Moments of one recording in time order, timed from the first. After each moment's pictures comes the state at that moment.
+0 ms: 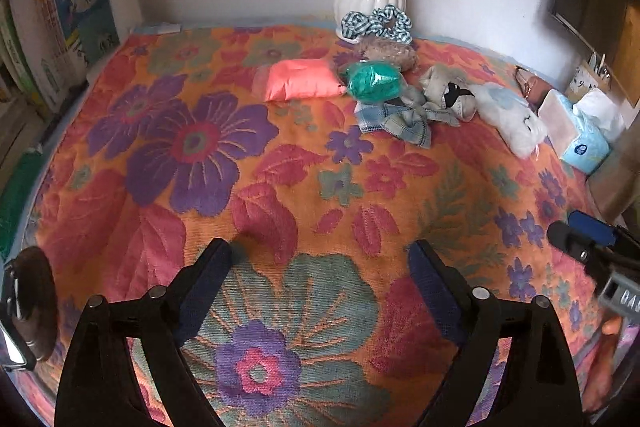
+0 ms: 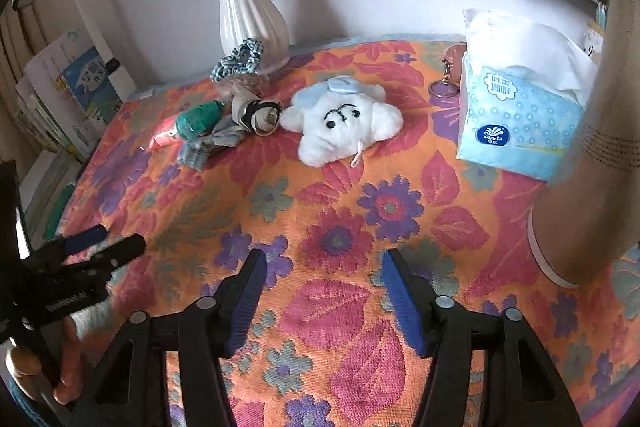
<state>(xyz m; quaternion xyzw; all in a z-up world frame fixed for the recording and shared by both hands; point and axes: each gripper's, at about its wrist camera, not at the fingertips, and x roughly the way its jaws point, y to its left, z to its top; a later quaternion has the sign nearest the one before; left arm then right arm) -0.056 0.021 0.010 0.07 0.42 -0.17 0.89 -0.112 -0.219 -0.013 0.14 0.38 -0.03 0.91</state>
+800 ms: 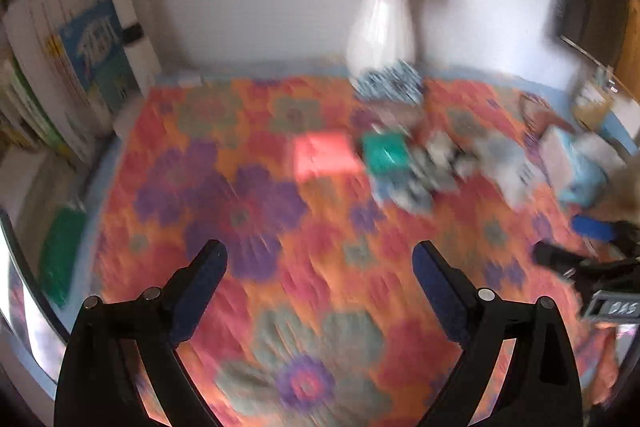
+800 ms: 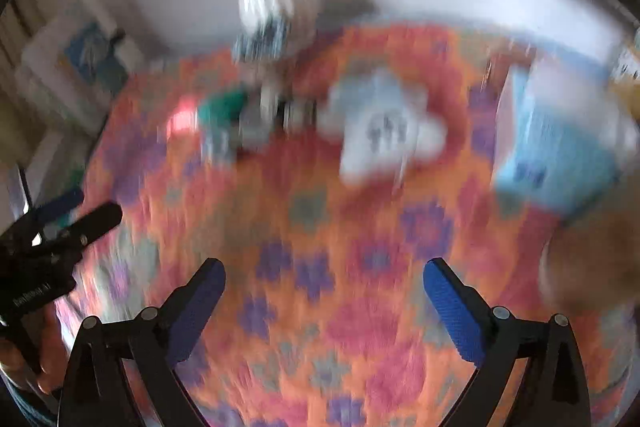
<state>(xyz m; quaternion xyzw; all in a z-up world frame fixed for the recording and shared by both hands) -0.041 0.015 0.080 0.11 0.41 -0.14 0.89 -0.072 -0.216 0.028 0.14 0.45 -0.01 0.88</state>
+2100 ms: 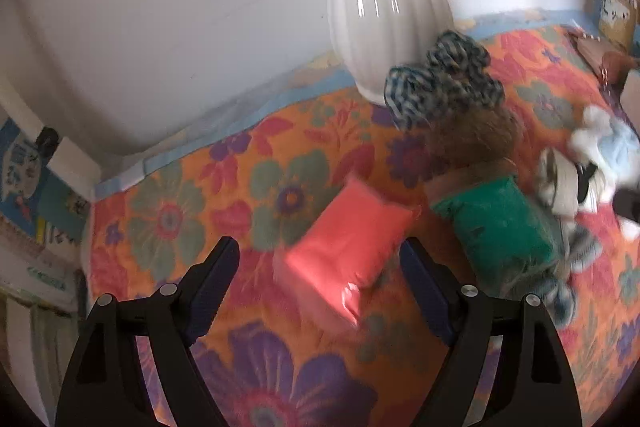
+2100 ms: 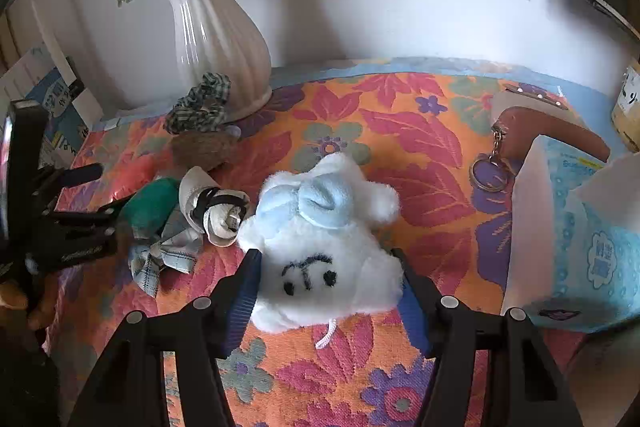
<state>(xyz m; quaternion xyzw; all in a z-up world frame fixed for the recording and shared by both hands) 0.078 -0.043 0.028 0.28 0.38 -0.17 0.87 -0.004 -0.243 -0.008 0.14 0.38 -0.04 0.91</state>
